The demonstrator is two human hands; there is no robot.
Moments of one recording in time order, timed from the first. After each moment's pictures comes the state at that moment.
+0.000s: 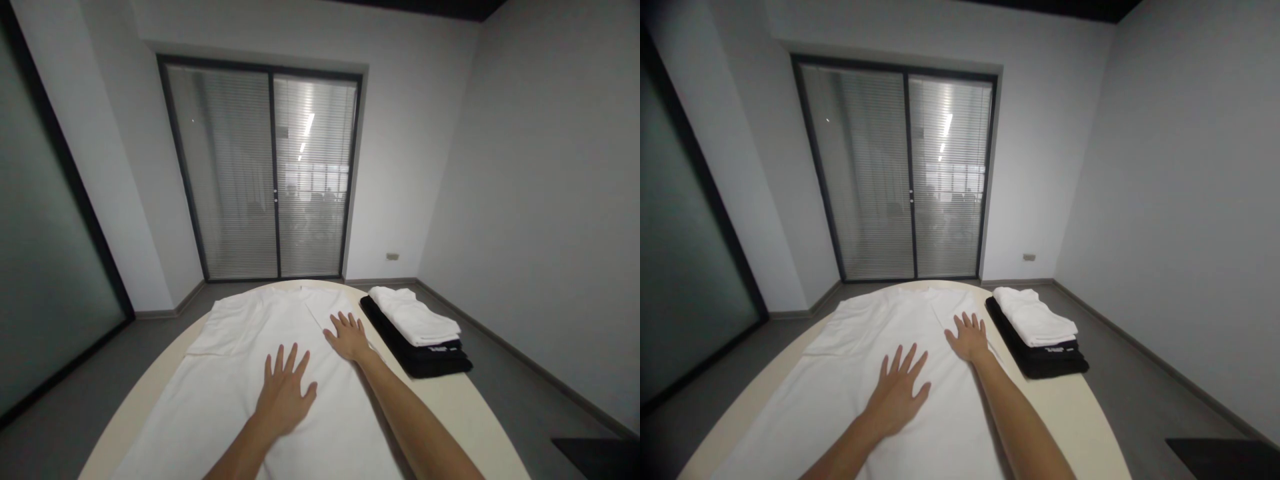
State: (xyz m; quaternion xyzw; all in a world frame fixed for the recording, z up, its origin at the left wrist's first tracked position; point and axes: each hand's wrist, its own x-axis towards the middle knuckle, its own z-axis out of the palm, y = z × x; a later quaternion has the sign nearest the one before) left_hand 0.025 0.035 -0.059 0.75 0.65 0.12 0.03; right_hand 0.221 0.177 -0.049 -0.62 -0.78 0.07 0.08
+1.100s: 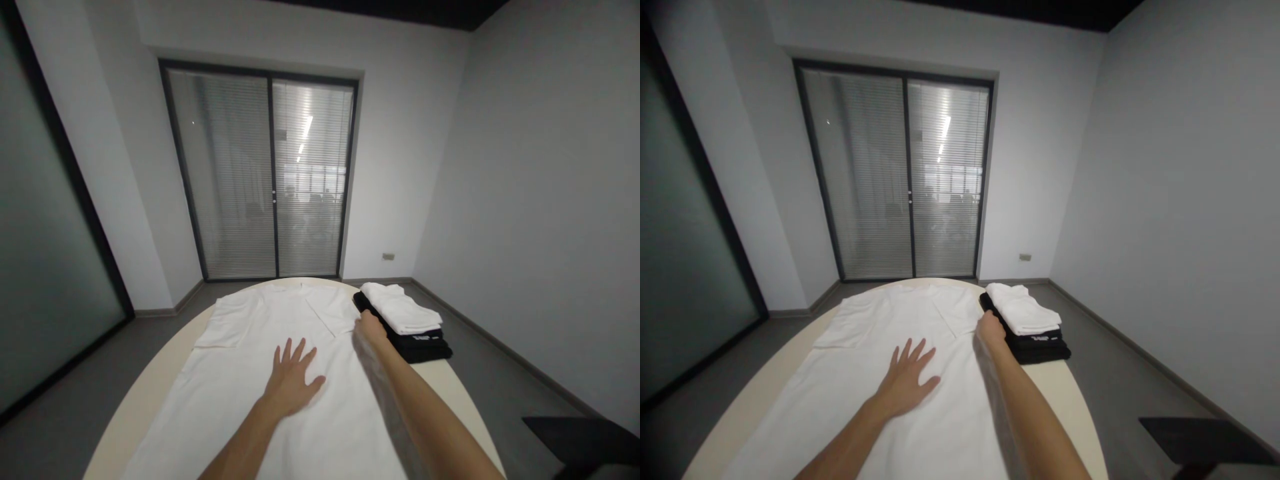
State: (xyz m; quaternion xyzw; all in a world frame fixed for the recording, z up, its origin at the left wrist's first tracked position) left_hand 0.046 0.019 -0.043 0.77 0.62 0.14 0.08; right_hand 0.278 0.163 -0.010 -0.77 -0.62 0.12 0.12
